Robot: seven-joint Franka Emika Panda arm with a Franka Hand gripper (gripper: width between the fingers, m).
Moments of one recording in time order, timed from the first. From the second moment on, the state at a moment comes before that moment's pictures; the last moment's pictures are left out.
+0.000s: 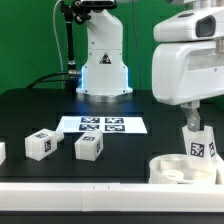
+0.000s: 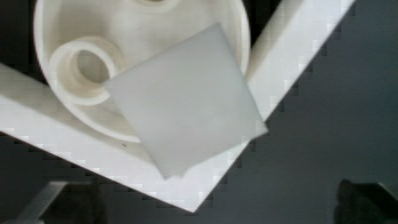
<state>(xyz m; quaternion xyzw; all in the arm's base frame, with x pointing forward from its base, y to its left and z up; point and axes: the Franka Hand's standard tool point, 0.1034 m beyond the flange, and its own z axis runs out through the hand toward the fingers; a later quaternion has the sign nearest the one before) 0.627 0.122 0.097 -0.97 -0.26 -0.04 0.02</state>
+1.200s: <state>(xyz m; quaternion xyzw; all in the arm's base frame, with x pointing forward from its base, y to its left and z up) 0.618 0.114 0.080 -0.97 -0.25 -0.04 0.02</state>
